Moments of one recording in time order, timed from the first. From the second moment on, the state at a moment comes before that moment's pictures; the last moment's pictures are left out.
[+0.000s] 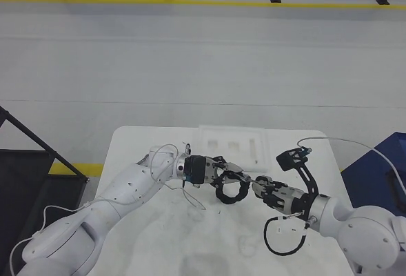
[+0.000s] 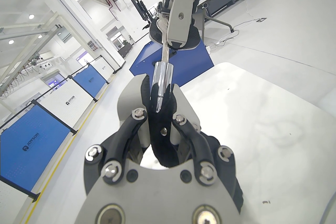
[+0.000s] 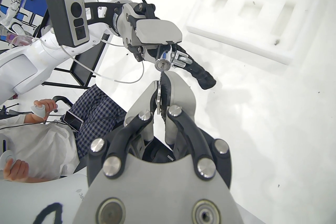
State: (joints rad) left arm 0.71 -1.17 -0.53 -1.04 1.85 -0.59 1.23; right arm -1.51 -0.98 1.37 -2.35 -0.45 0.25 1.02
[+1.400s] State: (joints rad) left arm 0.70 -1.17 -0.52 -1.04 1.83 -0.57 1.25; right arm -1.43 -0.98 1.32 -2.30 -0.42 0.29 1.04
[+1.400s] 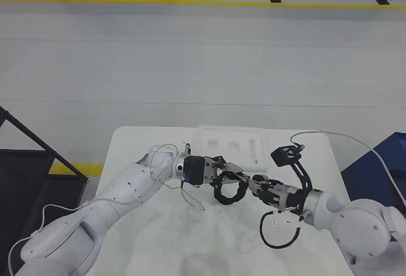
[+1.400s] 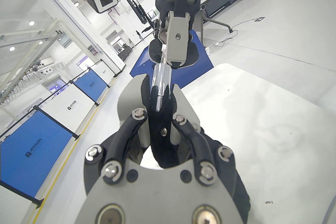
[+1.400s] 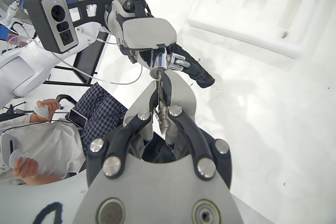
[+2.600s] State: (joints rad) left arm 0.74 -1.12 -0.56 -1.10 1.26 -1.01 0.78; right arm -1.51 -0.95 1.43 -2.26 -0.63 -0.32 0.90
